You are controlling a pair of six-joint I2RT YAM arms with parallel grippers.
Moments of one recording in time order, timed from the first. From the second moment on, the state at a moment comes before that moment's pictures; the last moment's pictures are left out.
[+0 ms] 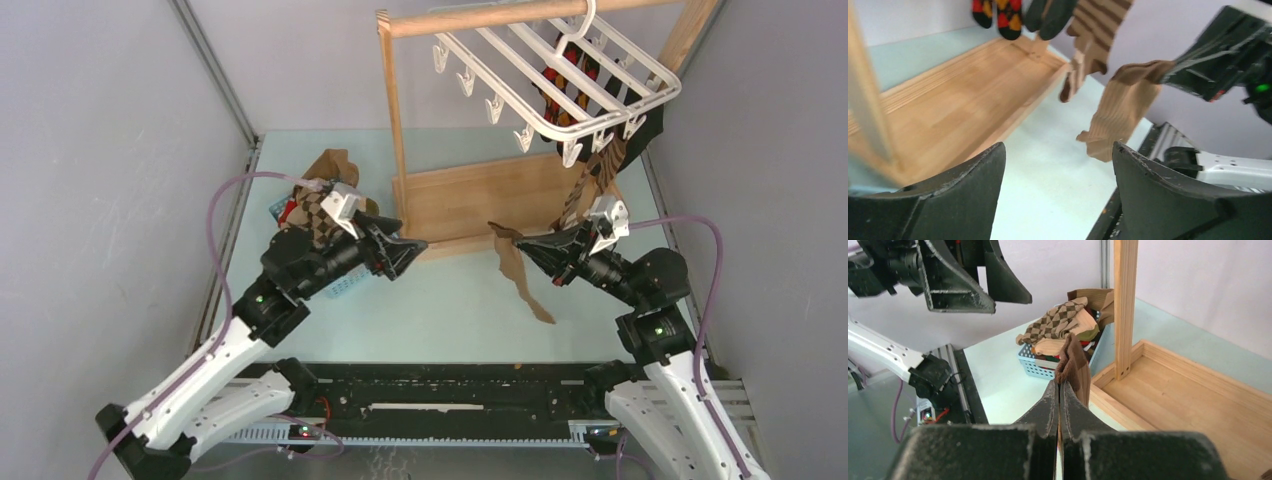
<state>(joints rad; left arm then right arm) -0.73 0.80 0.81 0.03 0.22 -0.37 0.31 0.58 0.67 0.11 -0.69 0.28</state>
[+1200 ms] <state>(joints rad) 0.05 1.29 1.32 -0.53 0.27 -0.23 0.18 0.55 0.74 -0.12 -0.82 0.06</state>
